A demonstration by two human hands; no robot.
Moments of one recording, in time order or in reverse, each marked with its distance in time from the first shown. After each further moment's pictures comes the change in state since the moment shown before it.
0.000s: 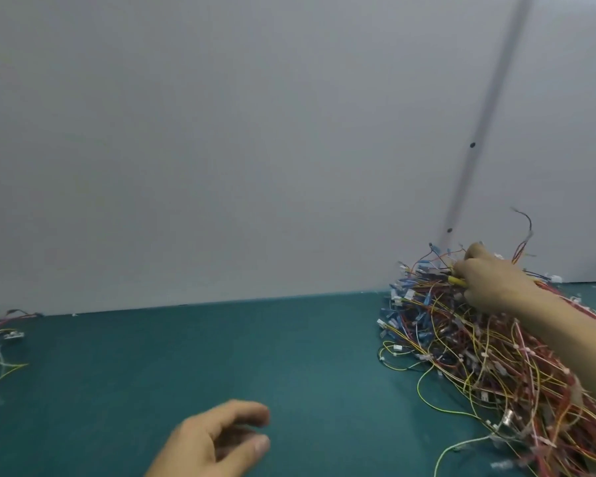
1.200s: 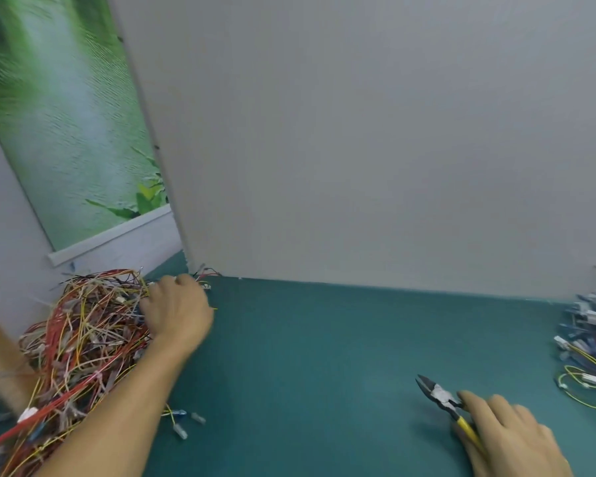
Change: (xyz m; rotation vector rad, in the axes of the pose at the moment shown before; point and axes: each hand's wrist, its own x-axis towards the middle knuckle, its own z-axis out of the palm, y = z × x) left_hand 0.011 -0.080 -0.204 1.161 0.877 -0.641; right_hand -0.150 -0.217 0.087 0.656 0.502 -0.360
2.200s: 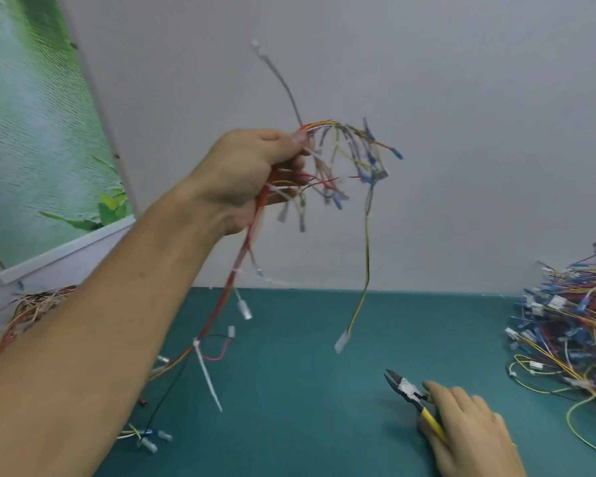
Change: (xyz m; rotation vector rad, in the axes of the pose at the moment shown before) left_hand -0.035 0.129 -0.211 -1.614 -0.483 0.505; right_hand 0.005 -0.012 -0.024 -0.049 -0.390 0.206
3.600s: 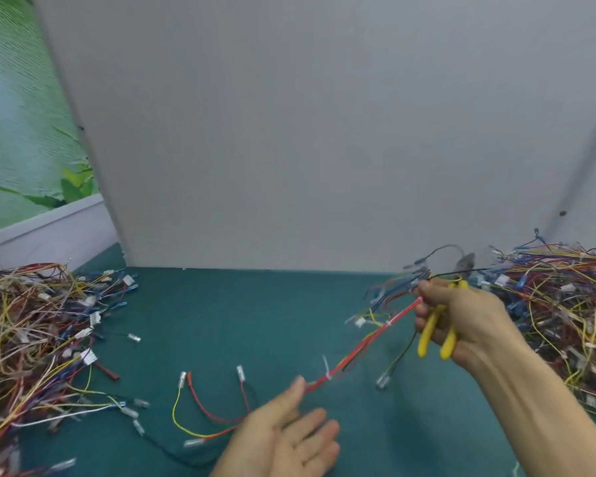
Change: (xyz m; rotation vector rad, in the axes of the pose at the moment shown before) left_hand -0.193 -0.152 0.056 -0.998 0.234 -0.984; right_hand 0.058 -0.009 -0.099 1.556 0.058 0.666
